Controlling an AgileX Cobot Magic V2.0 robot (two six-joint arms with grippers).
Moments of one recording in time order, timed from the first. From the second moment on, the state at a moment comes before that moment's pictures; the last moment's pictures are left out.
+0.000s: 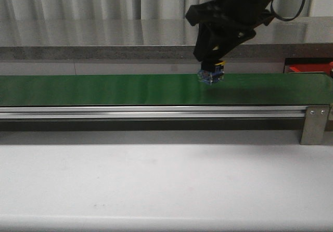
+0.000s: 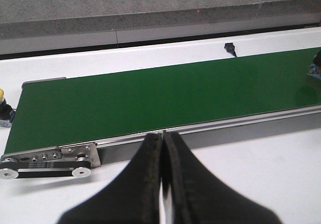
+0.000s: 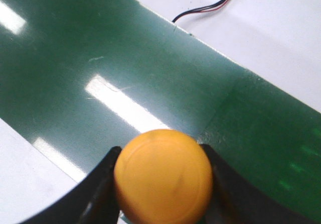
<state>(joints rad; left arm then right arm) -0.04 0.54 -0.66 -0.33 0.64 0.26 0.30 1.79 -1.44 0.39 0.64 -0.39</state>
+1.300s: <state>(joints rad) -0.04 0.54 -0.66 -0.33 0.64 0.26 -0.44 1.56 -1.17 0.40 0.49 -0.36</state>
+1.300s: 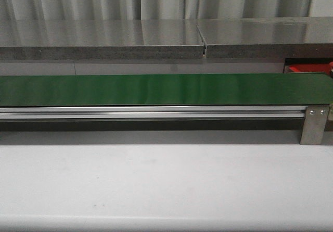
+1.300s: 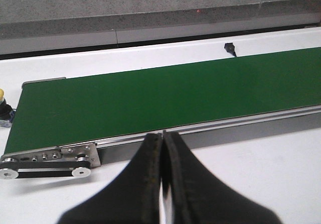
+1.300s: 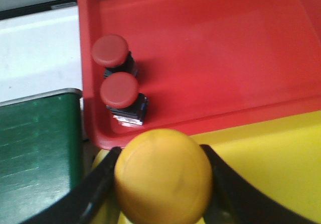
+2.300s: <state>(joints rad) -0.04 0.54 -0.66 -0.33 0.64 0.26 -0.45 1.87 -1.17 0.49 0.38 -0.36</state>
